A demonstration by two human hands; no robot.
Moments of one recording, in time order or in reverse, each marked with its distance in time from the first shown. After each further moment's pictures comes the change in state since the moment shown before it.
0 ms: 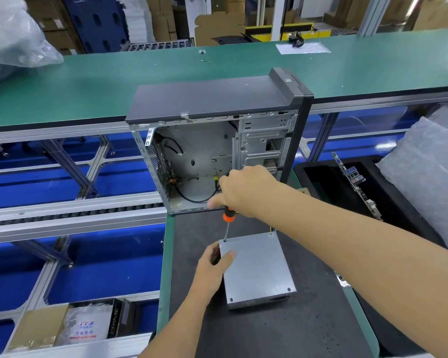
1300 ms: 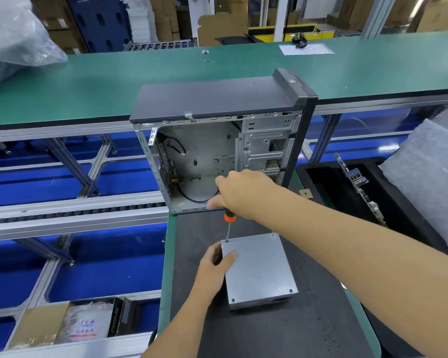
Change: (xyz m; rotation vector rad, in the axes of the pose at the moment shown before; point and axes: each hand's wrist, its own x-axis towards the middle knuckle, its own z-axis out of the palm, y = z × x) left_hand -0.002 0.003 0.002 -0.016 0.003 0.000; right_hand 0.007 -0.006 0.006 0.144 0.037 0.016
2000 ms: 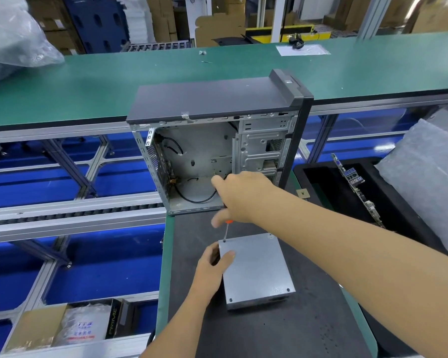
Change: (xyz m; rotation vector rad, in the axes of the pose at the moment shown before) left_hand -0.003 0.004 0.001 -0.008 0.018 0.003; right_hand -0.008 0.001 -0.004 -0.002 -0.033 -0.013
